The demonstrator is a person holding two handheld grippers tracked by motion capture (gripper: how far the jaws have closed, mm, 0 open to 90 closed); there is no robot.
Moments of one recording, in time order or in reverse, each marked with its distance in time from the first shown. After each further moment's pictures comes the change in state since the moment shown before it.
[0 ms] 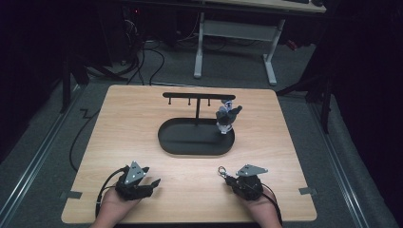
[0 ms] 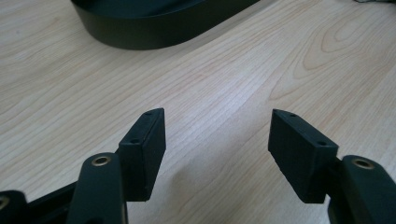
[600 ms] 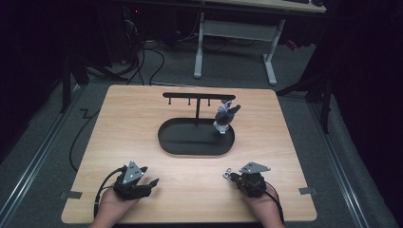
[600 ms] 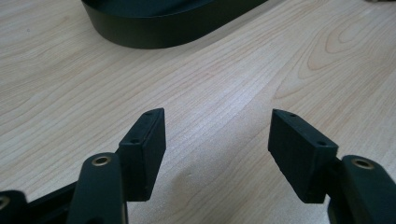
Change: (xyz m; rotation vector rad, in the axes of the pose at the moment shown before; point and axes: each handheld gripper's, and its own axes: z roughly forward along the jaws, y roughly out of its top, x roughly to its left) left arm 0.005 -0.003 -0.006 -0.006 0.013 -0.020; right arm -0.013 -0.001 -0.001 0.003 -0.095 0.017
